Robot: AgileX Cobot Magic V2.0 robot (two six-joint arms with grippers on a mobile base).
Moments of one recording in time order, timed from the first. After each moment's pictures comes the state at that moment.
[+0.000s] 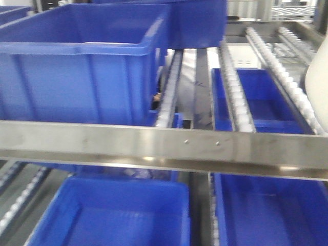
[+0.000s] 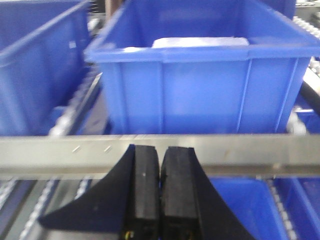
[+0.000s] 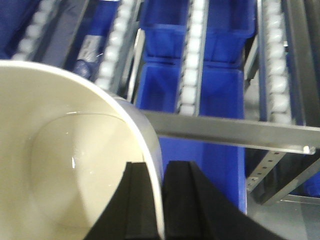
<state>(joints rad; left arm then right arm) -0.14 -0.01 0.01 0.00 0.13 0.02 -0.01 0.56 -0.57 0.07 0.60 0.00</state>
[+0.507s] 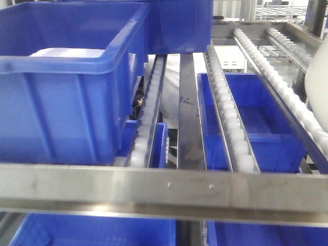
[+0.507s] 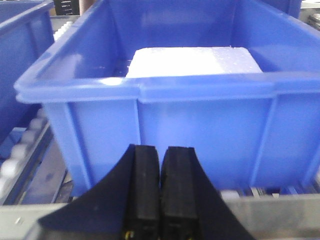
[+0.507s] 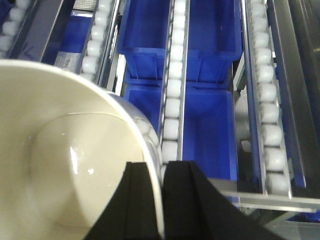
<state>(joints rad) -0.14 -0.01 0.01 0.00 0.13 0.02 -0.01 0.56 -0.57 0.07 0.60 0.00</state>
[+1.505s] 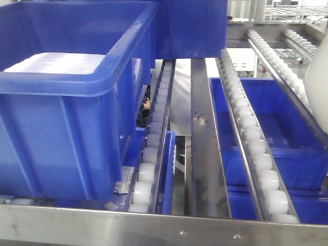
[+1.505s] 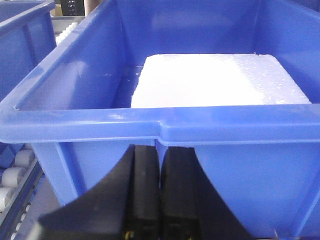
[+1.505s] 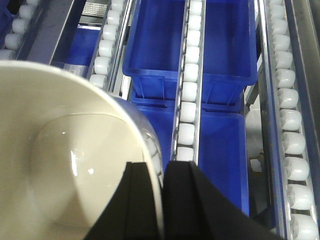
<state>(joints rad) -0.14 -0.01 0.01 0.00 0.13 0.02 -0.01 0.56 -0.57 0.07 0.60 0.00</state>
